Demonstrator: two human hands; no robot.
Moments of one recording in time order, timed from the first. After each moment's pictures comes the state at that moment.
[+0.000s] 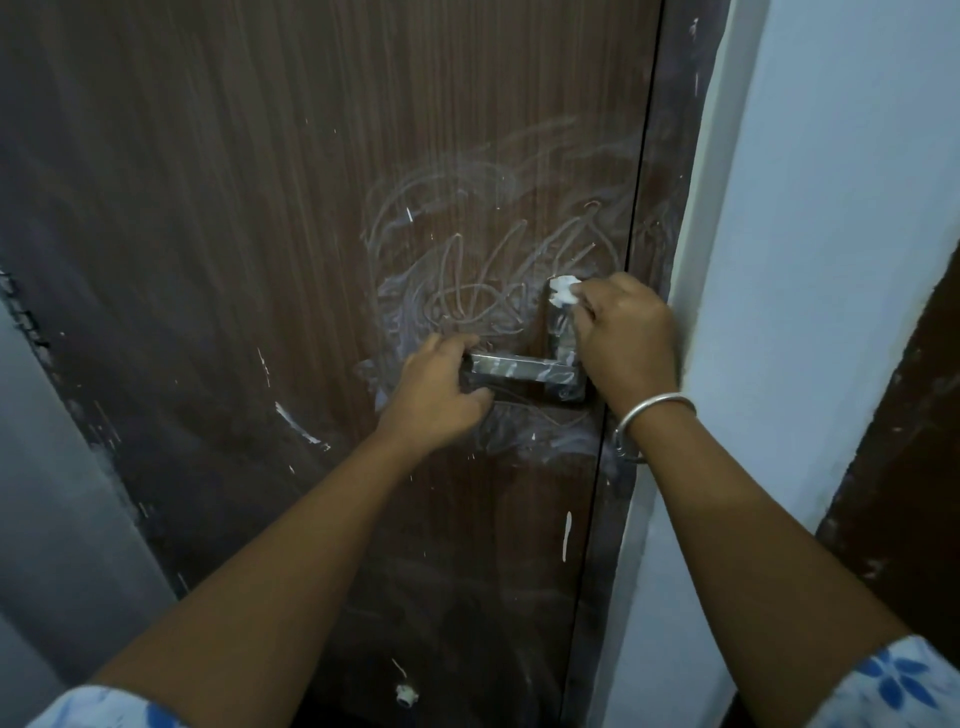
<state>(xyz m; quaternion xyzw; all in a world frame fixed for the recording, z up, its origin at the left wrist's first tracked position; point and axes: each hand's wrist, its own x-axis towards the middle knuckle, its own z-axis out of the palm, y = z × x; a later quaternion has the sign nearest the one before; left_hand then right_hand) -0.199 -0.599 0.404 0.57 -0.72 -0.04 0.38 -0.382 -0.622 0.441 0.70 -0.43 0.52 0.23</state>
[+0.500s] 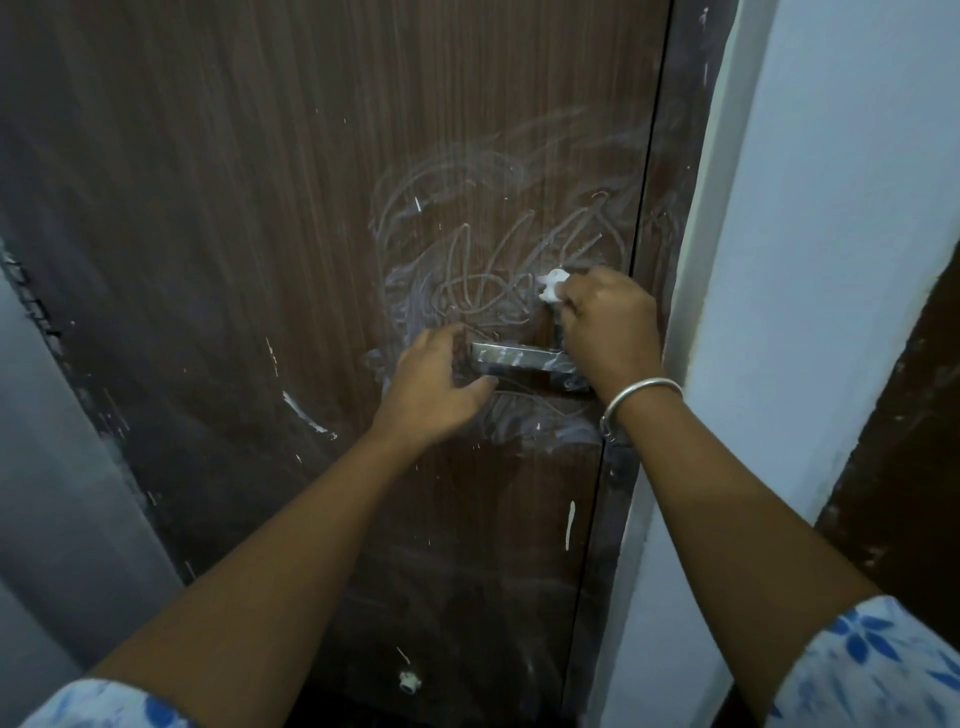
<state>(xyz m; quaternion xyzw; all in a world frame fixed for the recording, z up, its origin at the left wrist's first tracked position) -0.192 -0.590 0.400 0.58 -0.70 -0.06 0.41 -0.369 -0.619 0.442 0.73 -0.45 0.46 0.23</state>
